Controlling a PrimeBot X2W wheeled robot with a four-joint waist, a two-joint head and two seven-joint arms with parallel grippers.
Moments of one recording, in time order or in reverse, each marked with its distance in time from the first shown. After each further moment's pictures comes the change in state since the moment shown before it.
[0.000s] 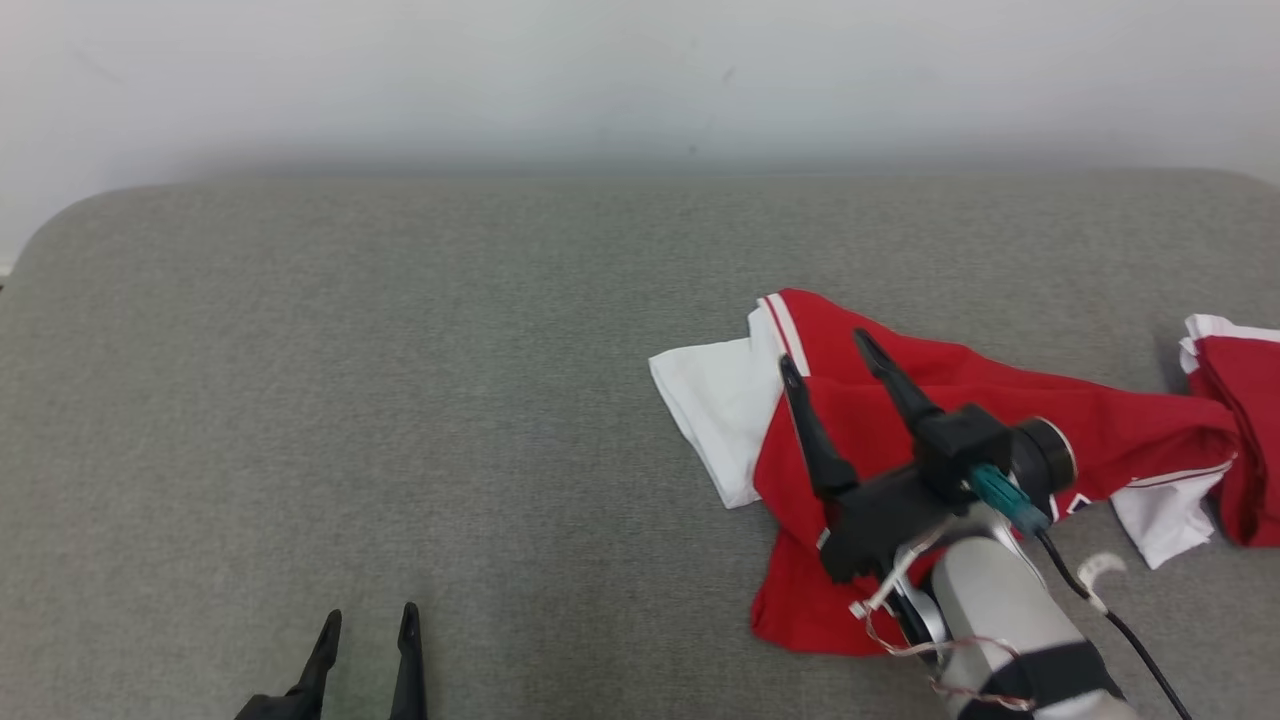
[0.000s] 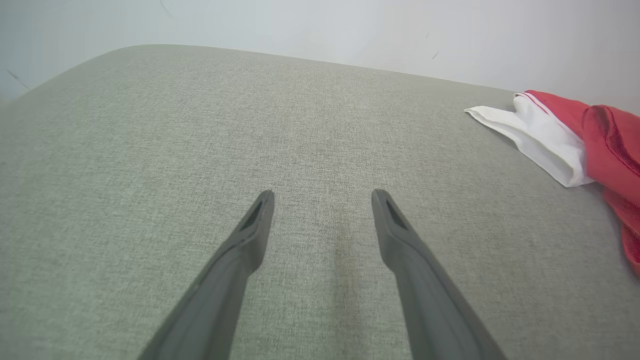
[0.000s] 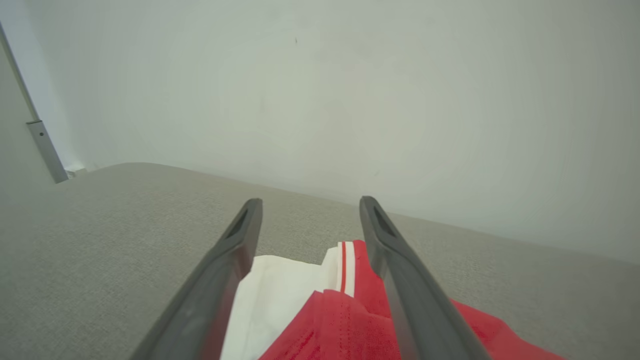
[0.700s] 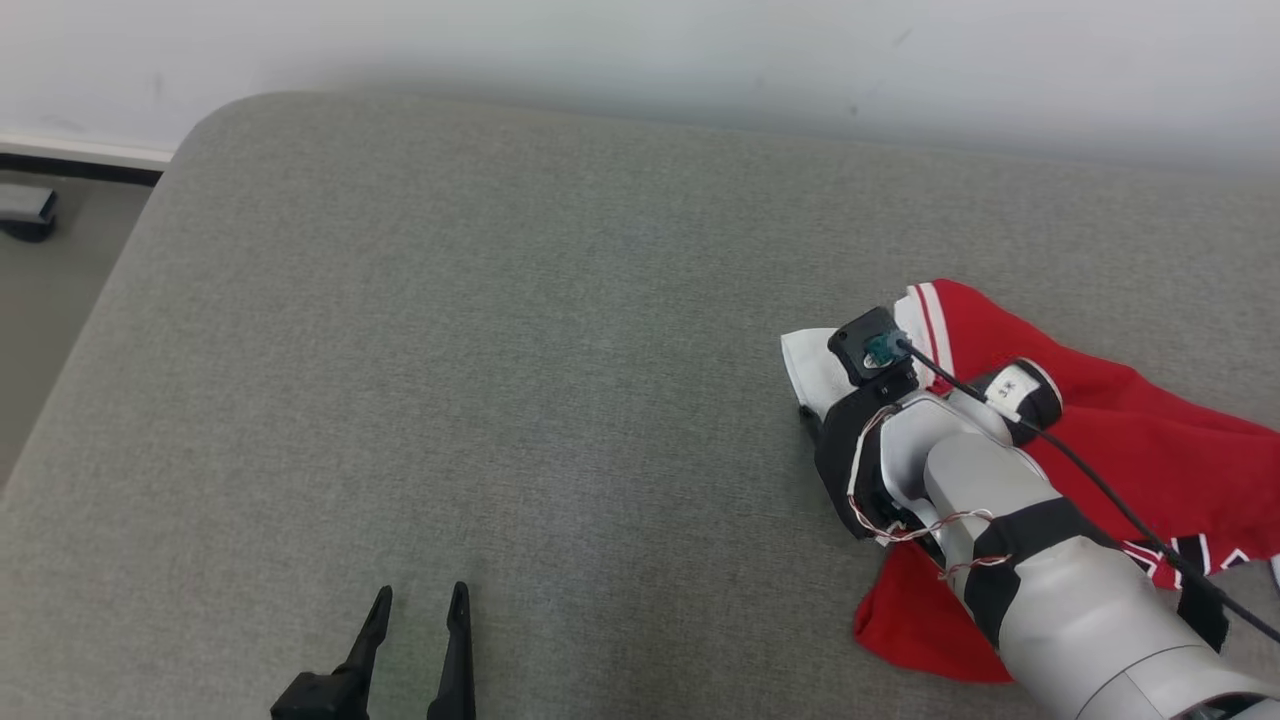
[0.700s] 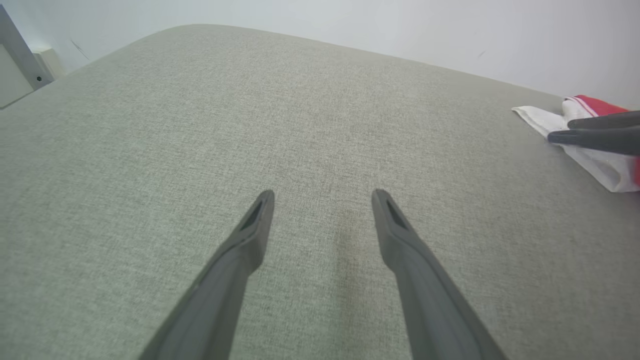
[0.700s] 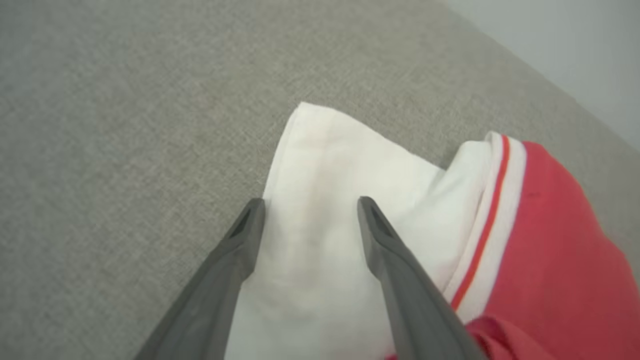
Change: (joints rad) left arm -0.030 0.000 -0.113 -0.007 -0.058 0.042 0.000; right arm -0.447 -0.069 0.362 0.601 0.146 0.000 0.486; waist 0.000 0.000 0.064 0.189
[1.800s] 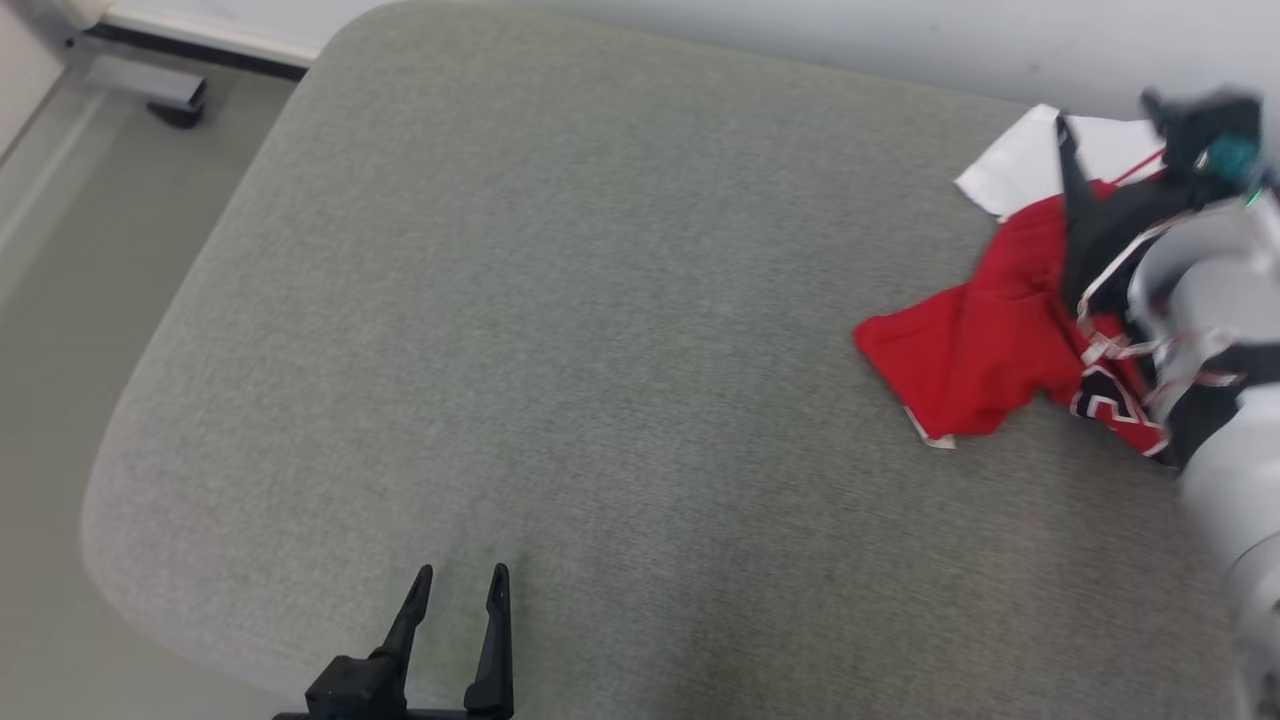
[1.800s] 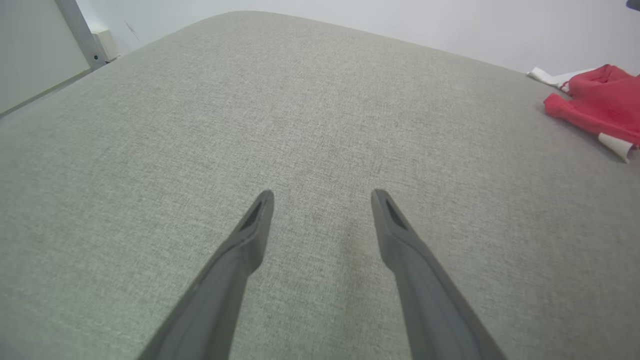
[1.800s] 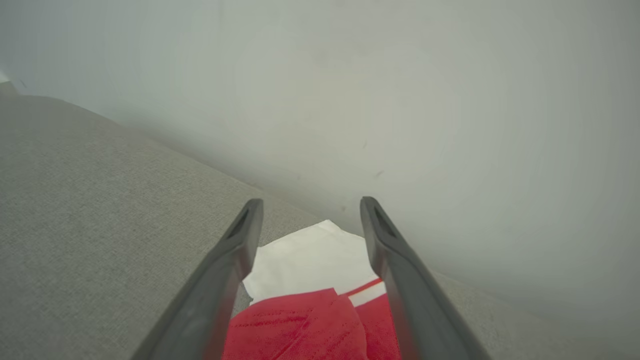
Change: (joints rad) left arm -0.023 0.000 -0.096 -0.032 -0.045 0.035 0.000; right arm -0.272 -0.174 -0.382 0.197 -0.209 0.000 -0.443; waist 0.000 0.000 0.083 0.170
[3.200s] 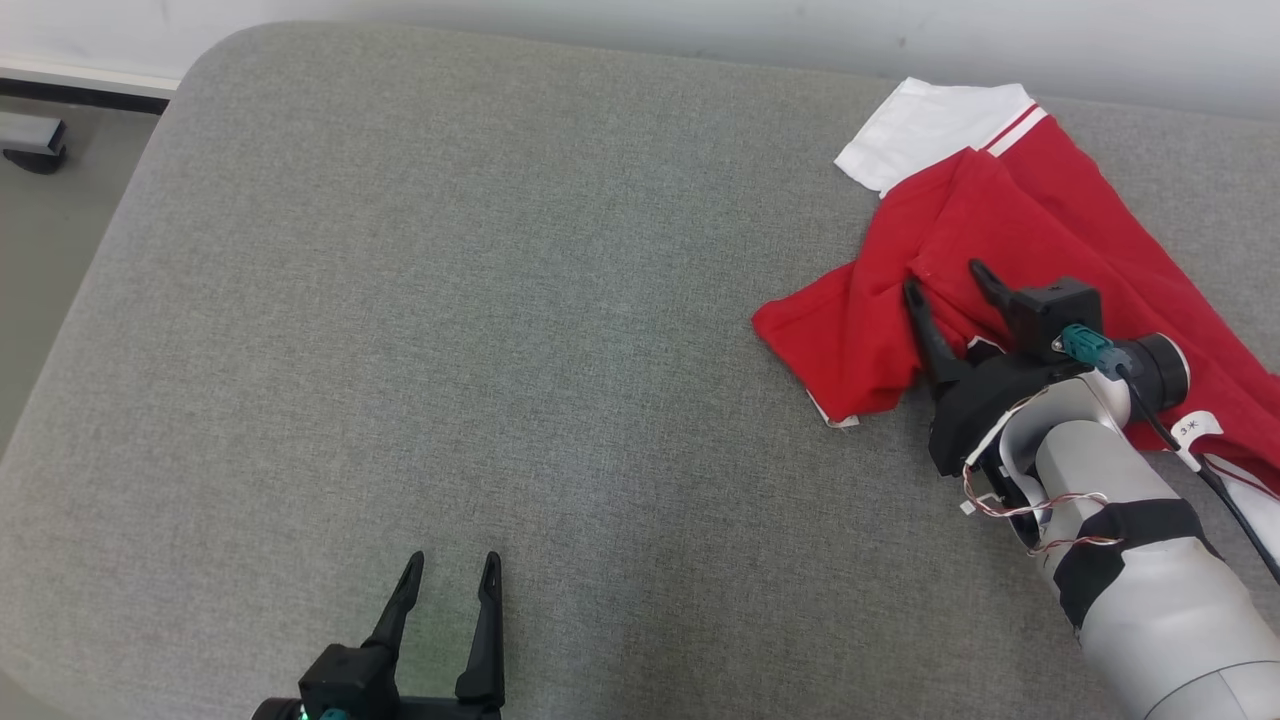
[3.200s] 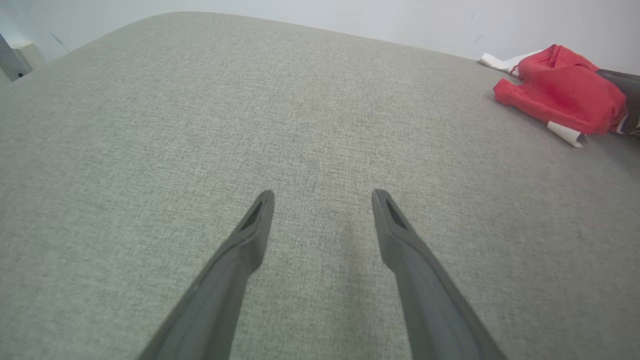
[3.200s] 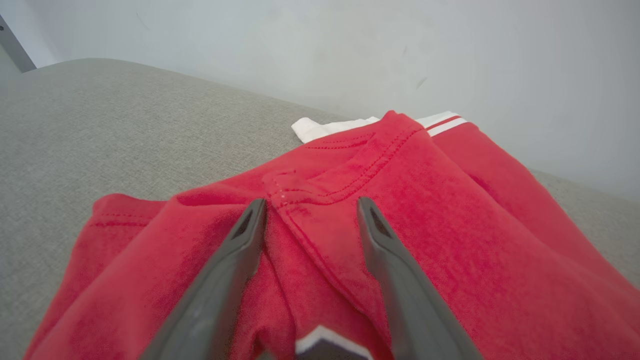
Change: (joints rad) left arm -0.017 0.000 0.034 0.007 0.041 -0.025 0.000; right arm 0.328 0.077 0.142 -0.250 0.215 0.000 -0.041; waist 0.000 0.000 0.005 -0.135
